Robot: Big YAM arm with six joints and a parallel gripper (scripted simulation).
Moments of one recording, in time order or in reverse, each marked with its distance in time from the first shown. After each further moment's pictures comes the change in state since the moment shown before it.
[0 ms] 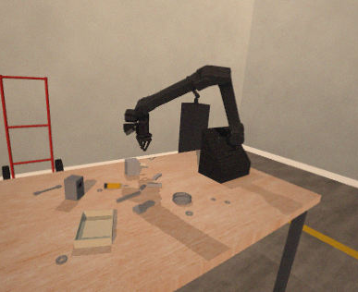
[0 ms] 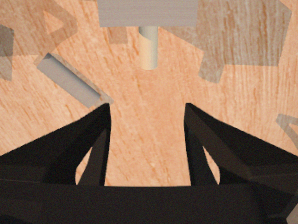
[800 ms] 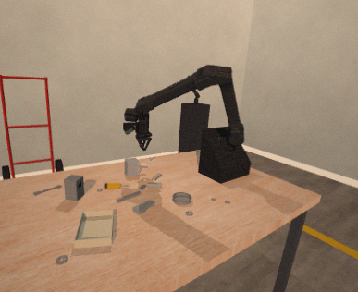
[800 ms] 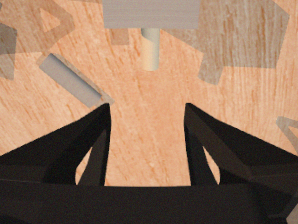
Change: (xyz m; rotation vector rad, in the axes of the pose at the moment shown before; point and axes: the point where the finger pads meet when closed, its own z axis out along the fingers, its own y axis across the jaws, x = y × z) arm -0.002 0.002 -0.005 0.004 -0.008 -0.014
